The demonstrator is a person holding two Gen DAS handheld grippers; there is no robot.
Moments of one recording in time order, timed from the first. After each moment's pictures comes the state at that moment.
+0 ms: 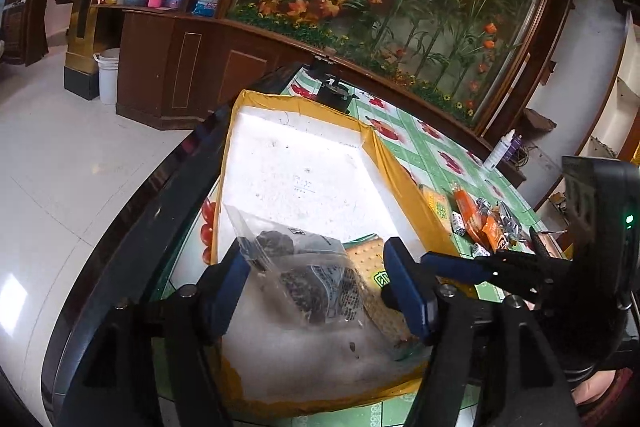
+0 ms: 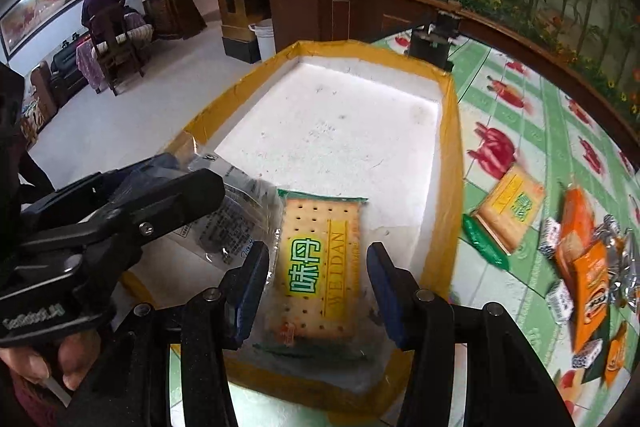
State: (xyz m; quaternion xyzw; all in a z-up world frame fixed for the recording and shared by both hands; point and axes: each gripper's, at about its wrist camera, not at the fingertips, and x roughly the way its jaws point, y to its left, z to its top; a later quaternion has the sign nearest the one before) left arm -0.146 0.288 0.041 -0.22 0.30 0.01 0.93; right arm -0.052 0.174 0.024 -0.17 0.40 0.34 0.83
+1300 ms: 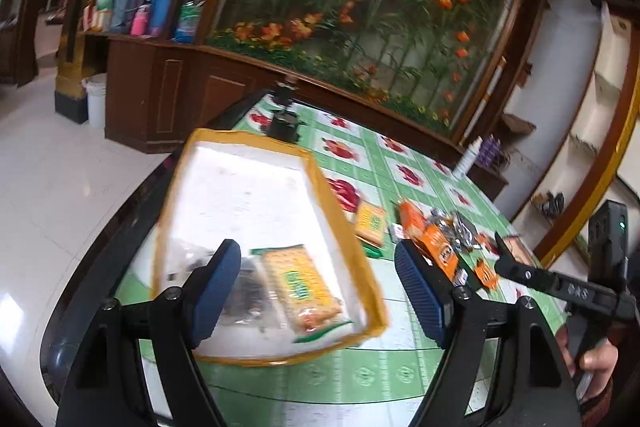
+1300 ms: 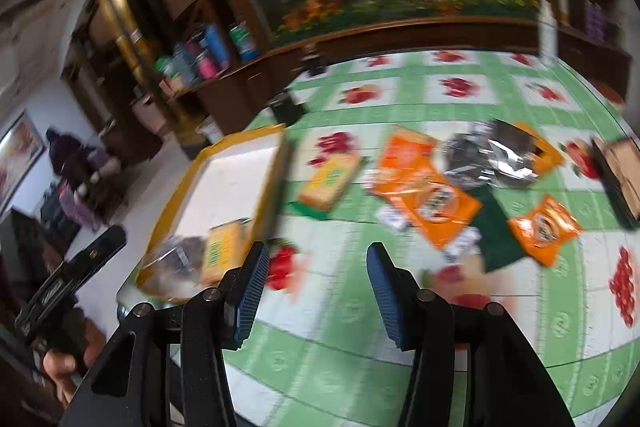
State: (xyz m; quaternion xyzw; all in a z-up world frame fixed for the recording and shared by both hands) left arm -0.170 0.222 0.101 -0.19 0.27 -0.01 0.95; right arm -0.063 -0.047 0.084 0.08 0.37 0.25 0.89
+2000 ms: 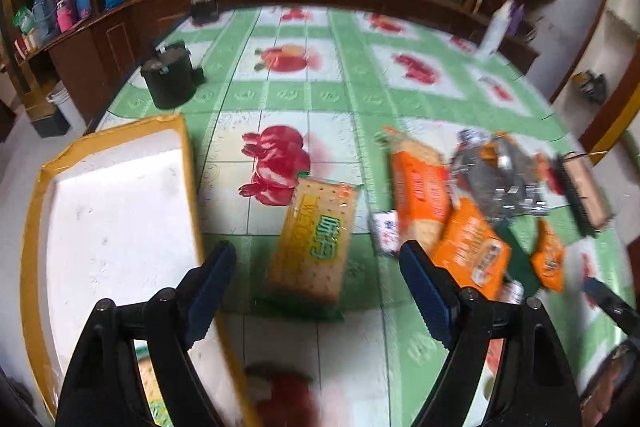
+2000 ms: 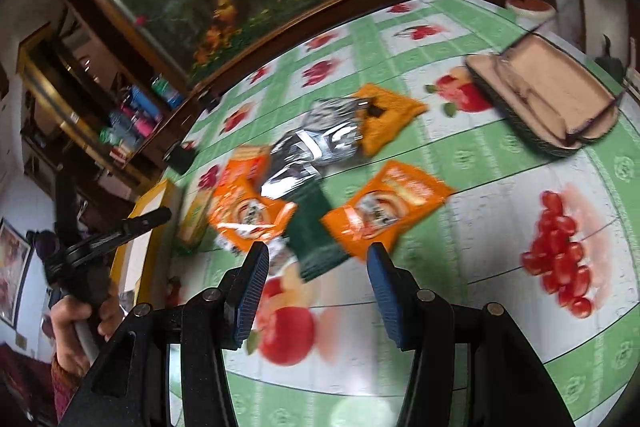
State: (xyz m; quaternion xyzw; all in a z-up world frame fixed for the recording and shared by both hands) left arm 0.057 0.106 0.054 -0.05 0.48 -0.01 0.88; right arm -0.012 -0.205 0.038 0.21 0.40 0.16 0.88
